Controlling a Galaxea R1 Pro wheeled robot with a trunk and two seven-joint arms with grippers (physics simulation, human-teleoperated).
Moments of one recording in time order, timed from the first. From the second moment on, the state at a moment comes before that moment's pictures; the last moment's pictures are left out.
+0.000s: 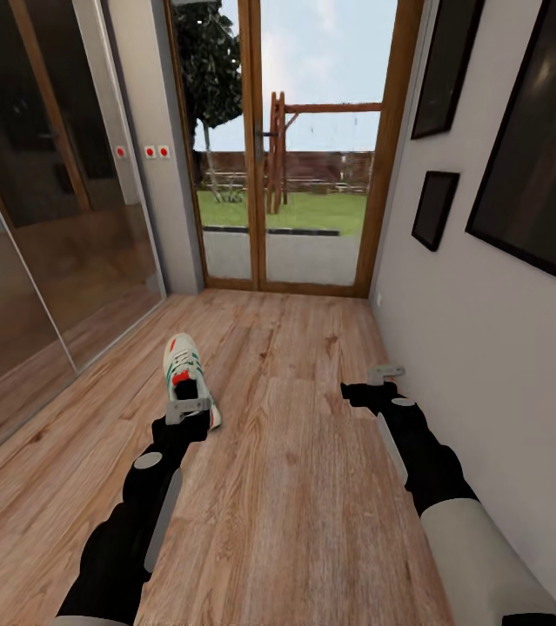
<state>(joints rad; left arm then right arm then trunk) -0.41 -0.14 -0.02 -1.38 -0.05 0.46 0.15 -0.74 0.04 0.01 -1.00 0.07 0.48 0.00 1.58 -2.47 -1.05</state>
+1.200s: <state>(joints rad) -0.41 -0.14 -0.02 -1.38 -0.04 0.46 0.15 -0.74 0.04 0.01 -1.00 0.07 0.48 0.00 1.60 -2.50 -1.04</state>
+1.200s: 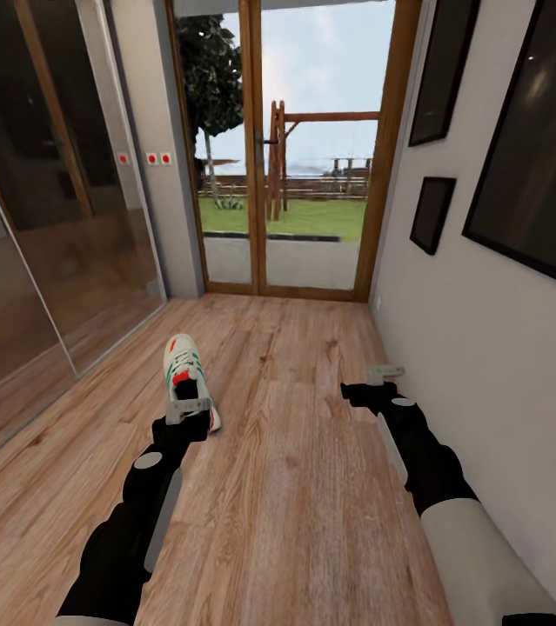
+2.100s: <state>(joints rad) -0.41 -0.14 -0.02 -1.38 -0.04 0.46 0.15 -0.74 0.04 0.01 -1.00 0.07 0.48 0.00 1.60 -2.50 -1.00</state>
